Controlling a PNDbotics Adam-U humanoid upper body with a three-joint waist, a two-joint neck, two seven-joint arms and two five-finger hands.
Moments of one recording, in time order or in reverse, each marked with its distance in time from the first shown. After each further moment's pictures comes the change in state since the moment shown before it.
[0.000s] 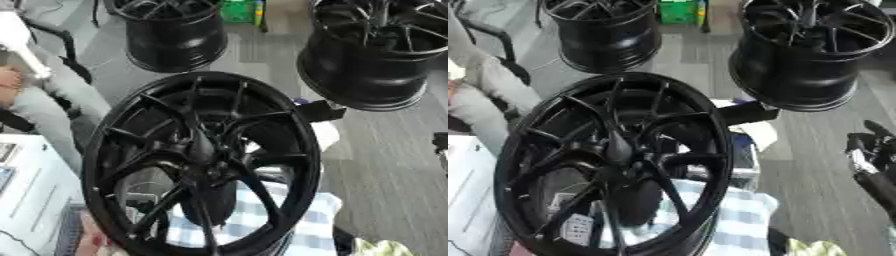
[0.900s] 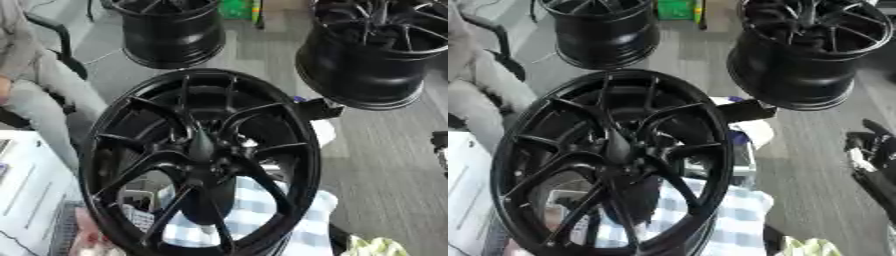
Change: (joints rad) left arm 0.167 -0.100 0.109 0.313 -0.407 -0.007 0.467; right arm 0.000 0.002 -0.002 0.000 0.000 0.001 -0.002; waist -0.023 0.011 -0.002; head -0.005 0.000
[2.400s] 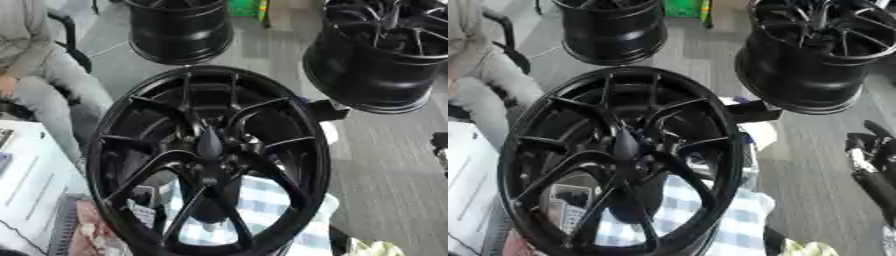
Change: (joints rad) left arm 0.294 -0.521 0.238 -0.804 0.567 0.363 0.129; right arm -0.010 0.042 -0.010 0.013 -0.015 0.000 -0.009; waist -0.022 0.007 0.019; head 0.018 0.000
